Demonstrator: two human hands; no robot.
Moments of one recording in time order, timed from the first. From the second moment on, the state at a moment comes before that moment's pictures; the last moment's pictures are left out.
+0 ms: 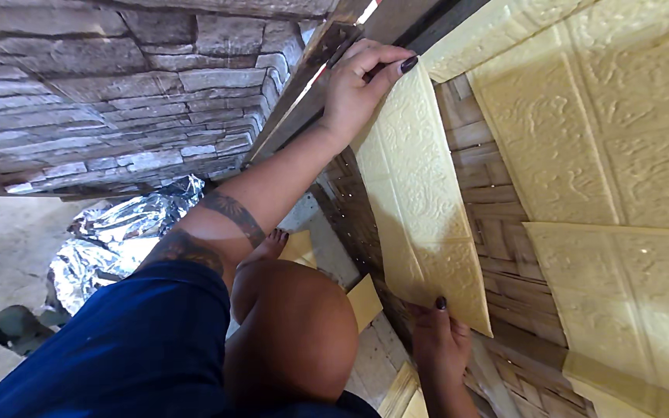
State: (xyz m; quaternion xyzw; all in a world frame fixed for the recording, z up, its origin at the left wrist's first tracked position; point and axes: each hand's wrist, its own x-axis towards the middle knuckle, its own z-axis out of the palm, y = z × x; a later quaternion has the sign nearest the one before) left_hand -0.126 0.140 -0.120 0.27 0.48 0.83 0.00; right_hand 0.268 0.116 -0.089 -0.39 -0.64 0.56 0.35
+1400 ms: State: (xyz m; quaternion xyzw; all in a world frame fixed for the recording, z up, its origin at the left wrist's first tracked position) left_hand -0.096 0.083 -0.210 0.08 0.54 0.74 0.39; right_hand 0.260 0.124 -0.077 -0.42 -0.62 0.55 0.36
